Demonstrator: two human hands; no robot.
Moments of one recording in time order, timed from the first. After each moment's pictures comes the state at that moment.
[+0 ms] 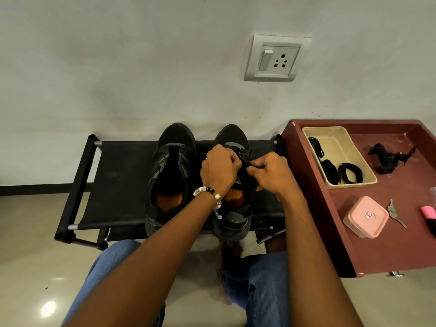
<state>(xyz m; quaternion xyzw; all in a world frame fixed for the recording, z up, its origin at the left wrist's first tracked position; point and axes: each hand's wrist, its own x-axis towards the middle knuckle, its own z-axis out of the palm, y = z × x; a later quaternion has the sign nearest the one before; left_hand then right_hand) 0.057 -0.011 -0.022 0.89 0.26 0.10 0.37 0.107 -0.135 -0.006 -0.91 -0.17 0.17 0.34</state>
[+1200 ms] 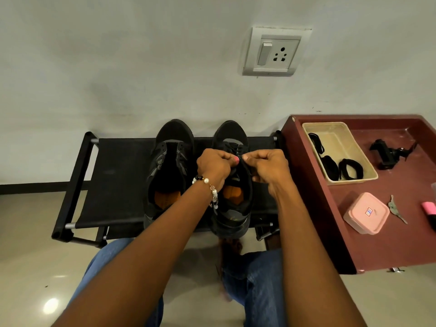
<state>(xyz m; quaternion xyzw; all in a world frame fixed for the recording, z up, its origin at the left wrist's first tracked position) 0.068 -0.008 -0.032 0.70 0.39 0.05 0.59 0.108 -0.123 -0.017 -0.83 0.02 0.18 0.53</state>
